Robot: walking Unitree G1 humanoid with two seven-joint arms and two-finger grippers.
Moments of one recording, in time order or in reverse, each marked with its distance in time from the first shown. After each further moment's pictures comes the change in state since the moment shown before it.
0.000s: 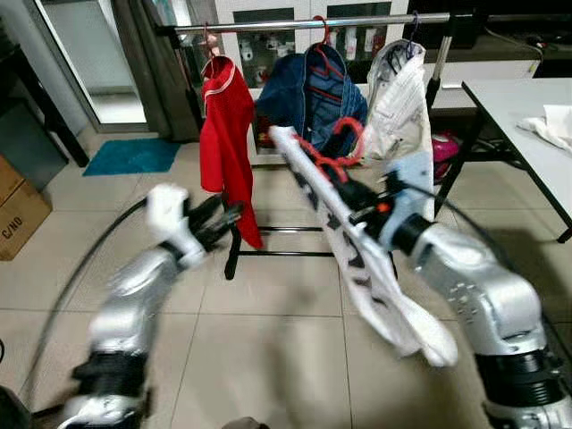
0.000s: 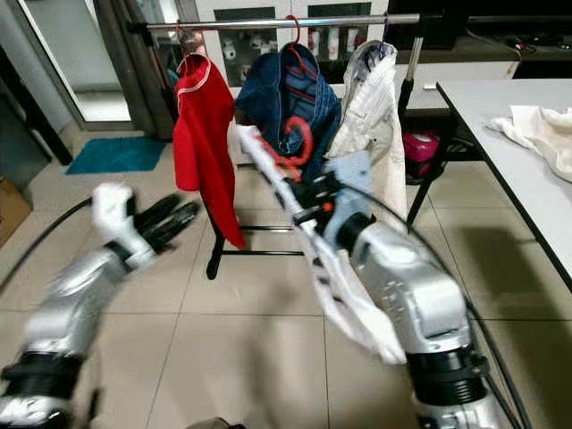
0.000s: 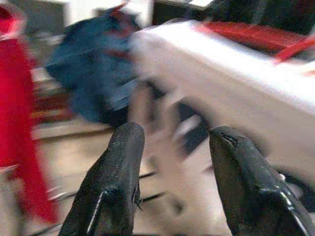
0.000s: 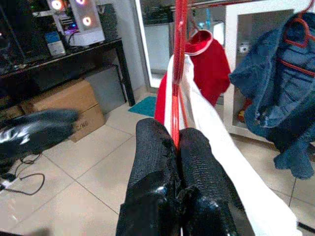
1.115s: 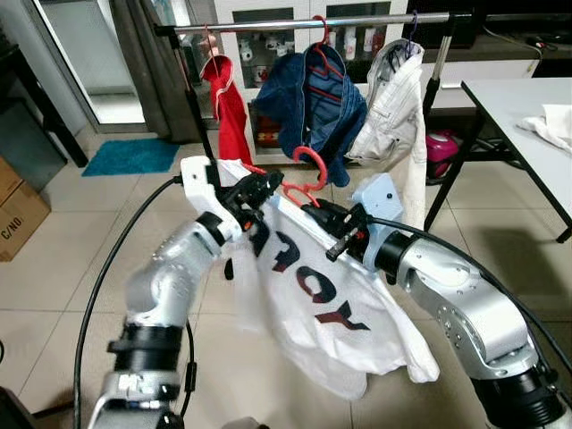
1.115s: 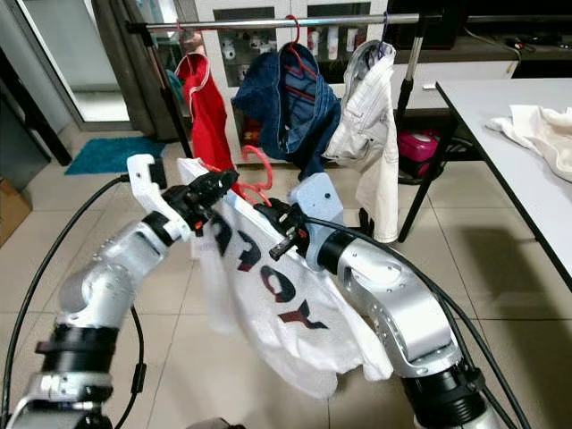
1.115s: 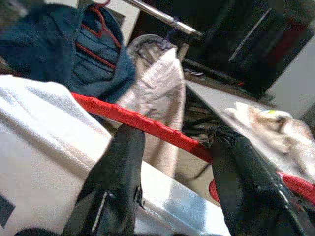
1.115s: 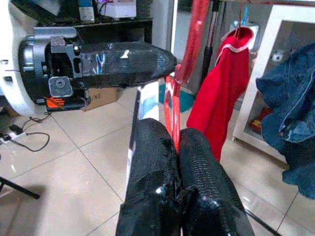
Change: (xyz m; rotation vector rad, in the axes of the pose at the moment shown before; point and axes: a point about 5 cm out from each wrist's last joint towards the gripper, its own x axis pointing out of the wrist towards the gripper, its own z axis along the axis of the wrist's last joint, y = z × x) left arm 0.035 -0.030 0.016 -0.227 -0.020 0.044; right arm -0.004 0.023 -0.014 -0.183 0.058 0.126
